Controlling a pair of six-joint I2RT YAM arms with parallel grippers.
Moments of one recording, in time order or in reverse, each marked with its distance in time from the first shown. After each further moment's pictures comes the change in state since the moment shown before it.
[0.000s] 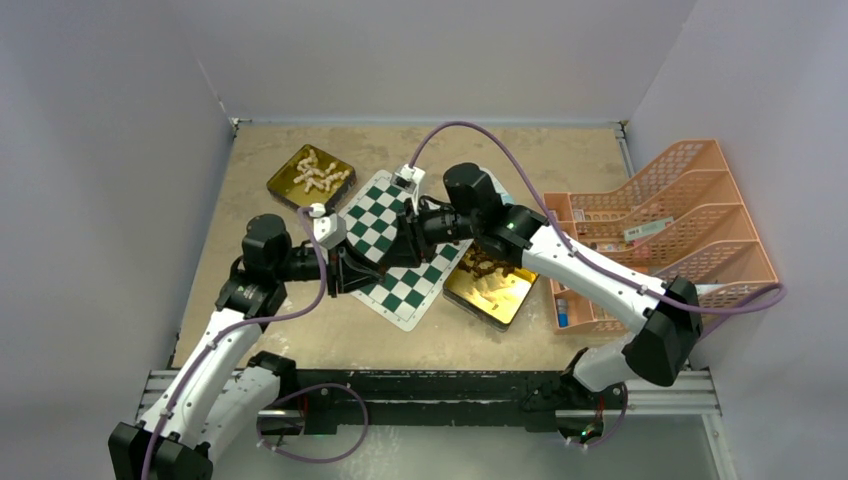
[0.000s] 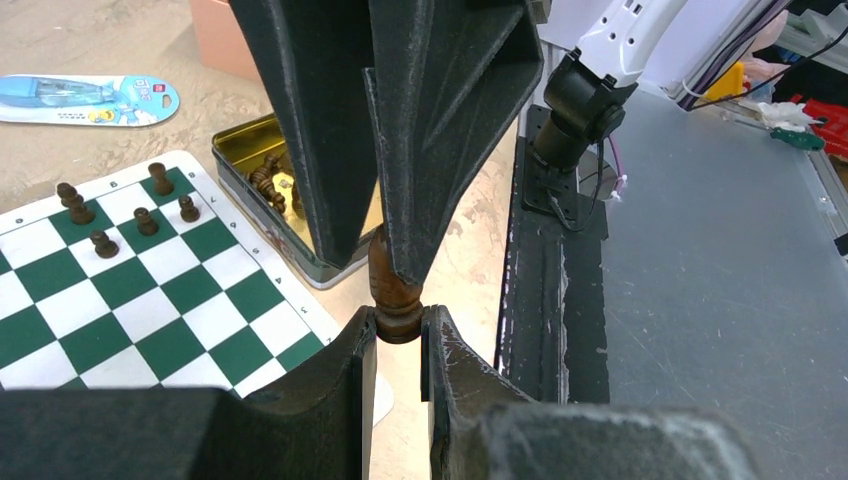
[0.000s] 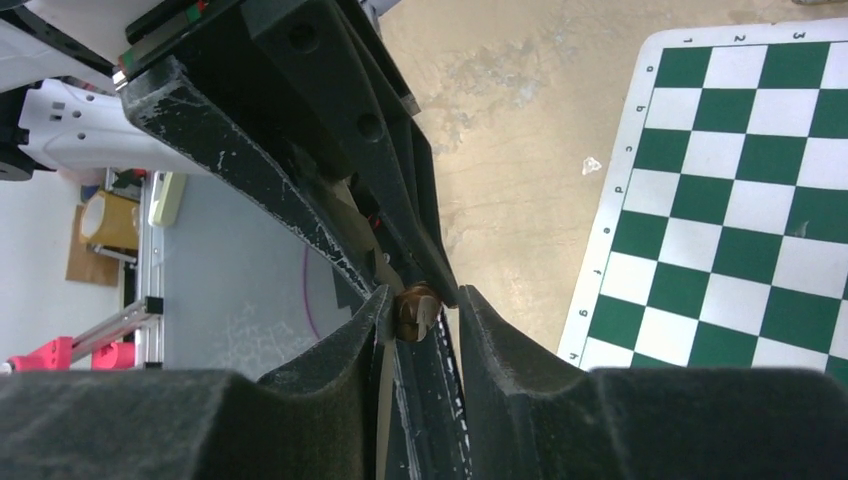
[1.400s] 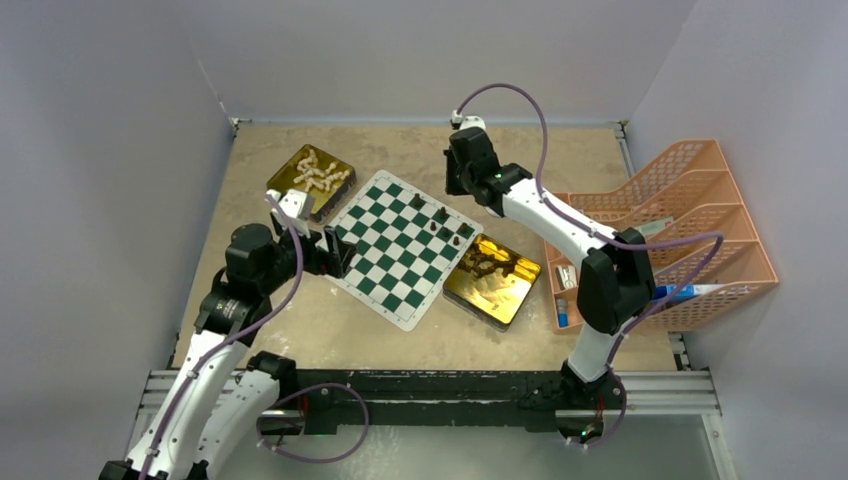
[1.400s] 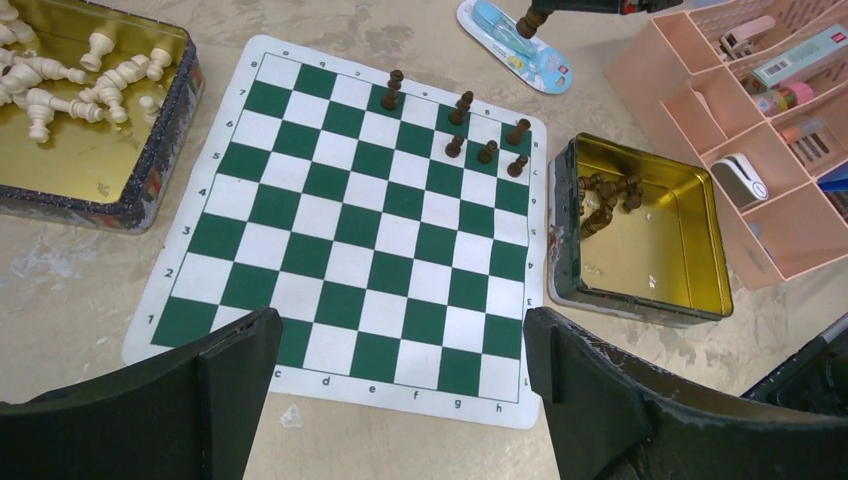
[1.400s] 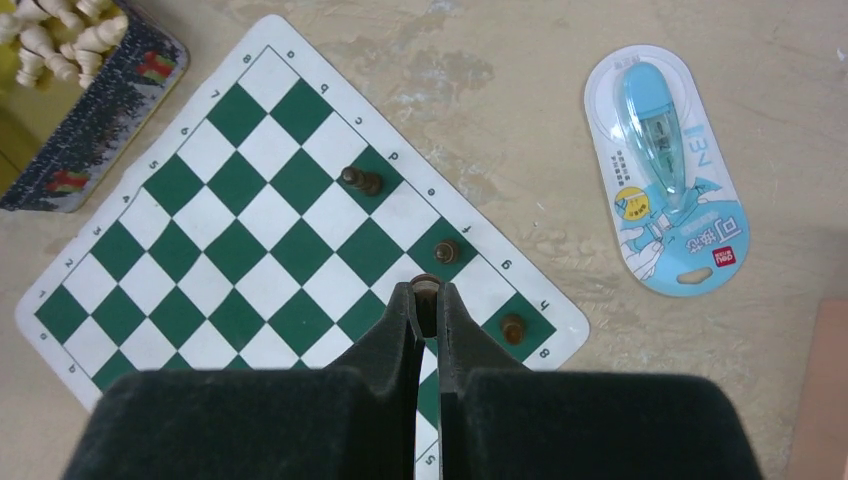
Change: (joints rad) left arm -0.001 -0.132 0.080 -0.286 -0.859 -0.187; right arm -0.253 0.317 0.205 -0.108 0.873 0.057
